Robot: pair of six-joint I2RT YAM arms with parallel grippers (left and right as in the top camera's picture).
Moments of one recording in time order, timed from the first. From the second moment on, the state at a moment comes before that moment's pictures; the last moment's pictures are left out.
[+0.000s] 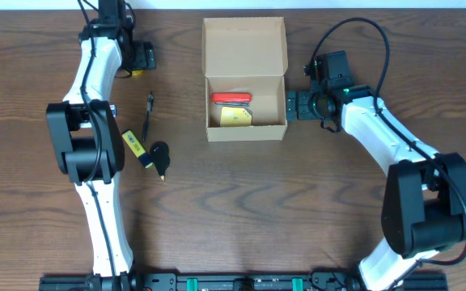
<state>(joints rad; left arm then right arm) 0.04 2.43 2.07 -0.79 -0.03 -0.09 0.20 1.84 1.23 -0.48 -0.03 0.18</state>
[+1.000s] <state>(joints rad) 0.04 2.50 2.08 -0.69 -0.04 -0.12 0.20 1.84 1.23 -0.48 -0.03 0.18</state>
